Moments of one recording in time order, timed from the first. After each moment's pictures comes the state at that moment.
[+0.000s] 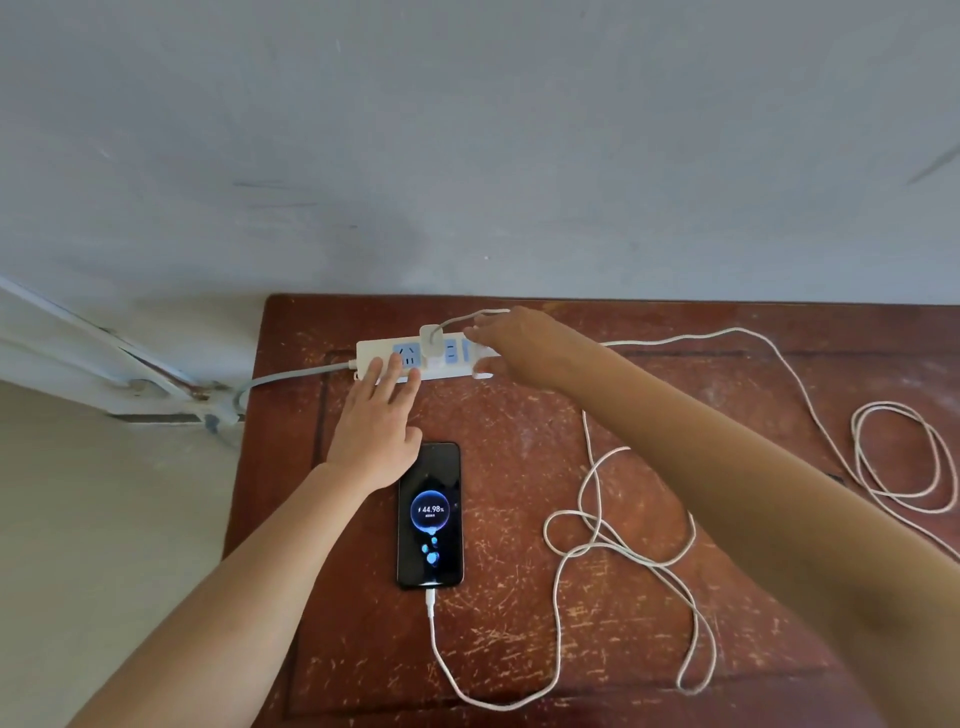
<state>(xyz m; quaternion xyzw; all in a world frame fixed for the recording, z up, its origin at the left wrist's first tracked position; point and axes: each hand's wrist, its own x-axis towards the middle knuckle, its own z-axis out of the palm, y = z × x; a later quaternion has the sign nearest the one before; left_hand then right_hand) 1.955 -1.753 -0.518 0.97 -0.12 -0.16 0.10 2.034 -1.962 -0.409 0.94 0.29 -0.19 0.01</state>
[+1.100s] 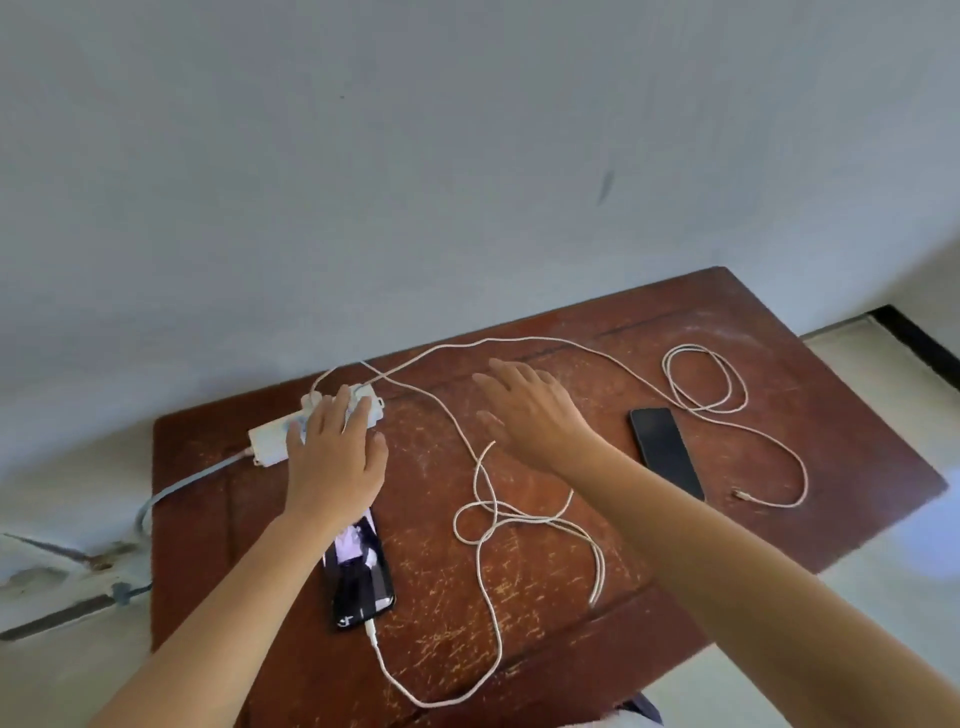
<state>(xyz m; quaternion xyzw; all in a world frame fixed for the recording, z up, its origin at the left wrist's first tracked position) 1.921 -1.827 -0.412 0.97 -0.18 -0.04 0.15 1.879 -2.074 -0.370 1.00 0.04 -0.03 -0.01</state>
